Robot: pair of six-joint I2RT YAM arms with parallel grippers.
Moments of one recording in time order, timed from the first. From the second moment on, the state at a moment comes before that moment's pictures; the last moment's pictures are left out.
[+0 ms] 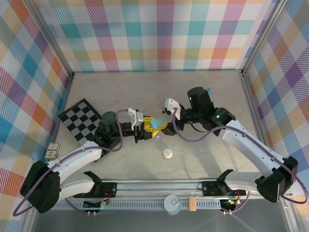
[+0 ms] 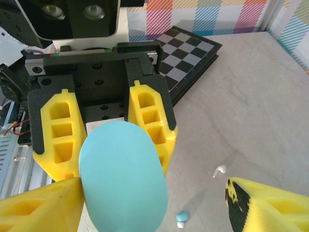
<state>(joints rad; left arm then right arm) -0.60 1.12 0.57 0.54 0.84 -0.07 0.67 1.21 1.18 -0.55 -0.61 -0.45</state>
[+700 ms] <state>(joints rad) -0.60 1.11 0.57 0.55 0.87 -0.08 0.64 1.21 1.18 -0.55 -0.60 -0.44</state>
